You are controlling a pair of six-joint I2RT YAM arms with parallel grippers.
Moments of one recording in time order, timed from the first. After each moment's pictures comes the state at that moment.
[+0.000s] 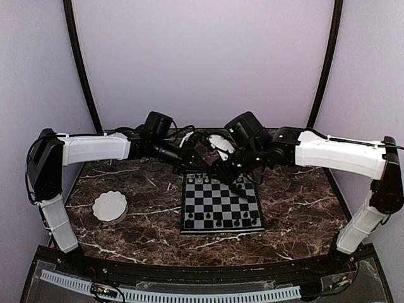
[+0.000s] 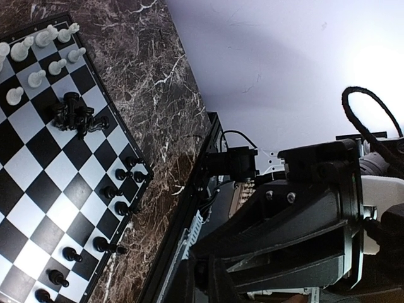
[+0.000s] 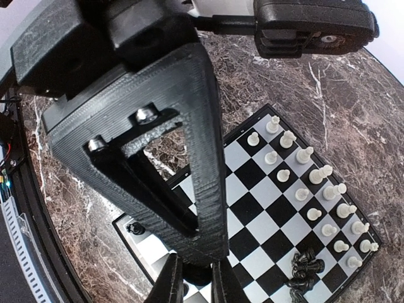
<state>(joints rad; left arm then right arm) -0.68 1.81 1.33 -0.16 0.99 -0.75 0.97 1.61 1.36 -0.53 -0.08 0.08</state>
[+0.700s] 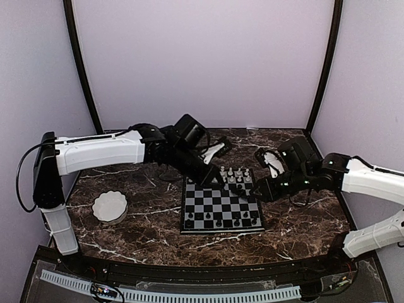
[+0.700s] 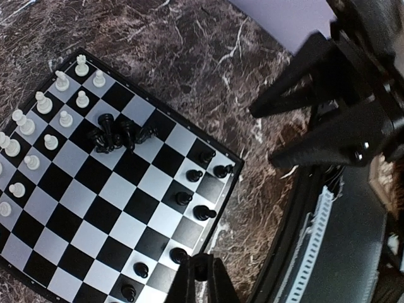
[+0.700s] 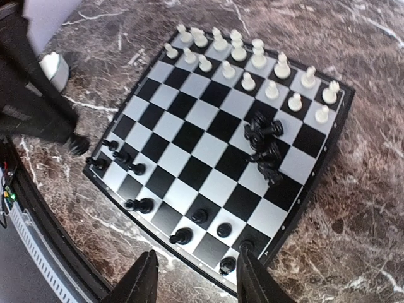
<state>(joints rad) -0.91 1.84 1.57 -0.58 0.42 -0.23 0.83 1.13 0.87 -0.54 -0.09 0.33</state>
